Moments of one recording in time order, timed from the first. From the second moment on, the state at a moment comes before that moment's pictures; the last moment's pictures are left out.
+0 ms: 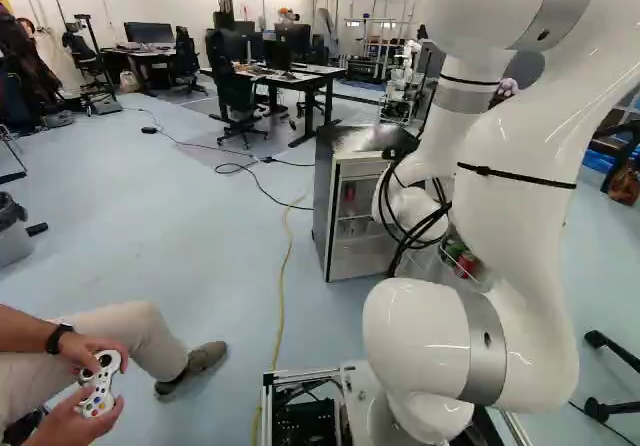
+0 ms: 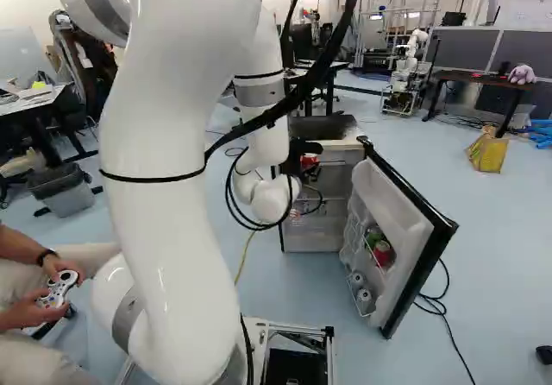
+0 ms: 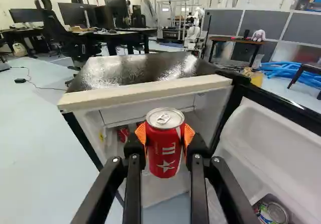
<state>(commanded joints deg) -20.8 -19.6 -24.8 -6.1 71.5 0.0</state>
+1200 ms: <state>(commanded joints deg) -19.1 -18.8 -31.5 -6.1 71.1 0.0</state>
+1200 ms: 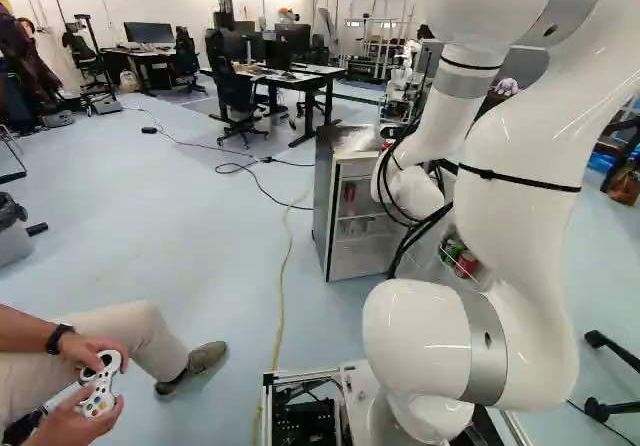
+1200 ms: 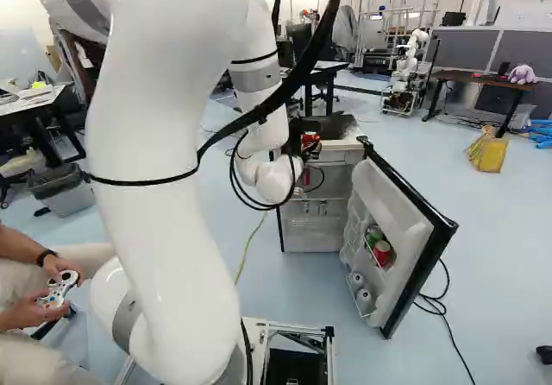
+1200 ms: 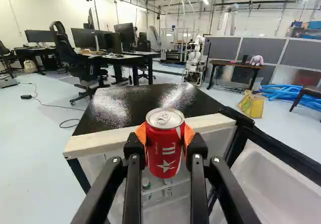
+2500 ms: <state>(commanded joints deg) -16.8 -27.5 -45.1 -6.1 68.6 0.0</state>
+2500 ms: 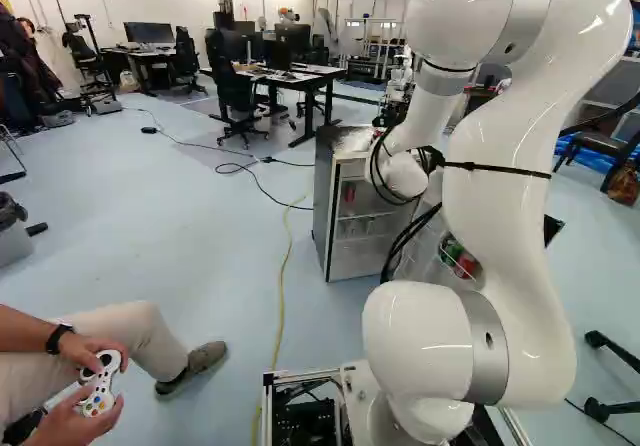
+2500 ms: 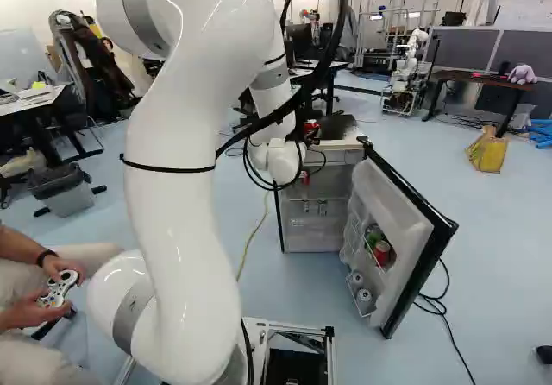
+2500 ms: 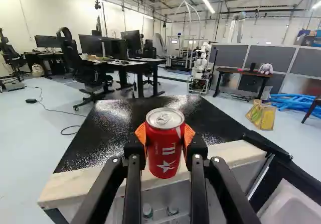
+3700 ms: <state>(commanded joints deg) -16.5 -29.1 -47.3 -6.1 66.9 0.0</state>
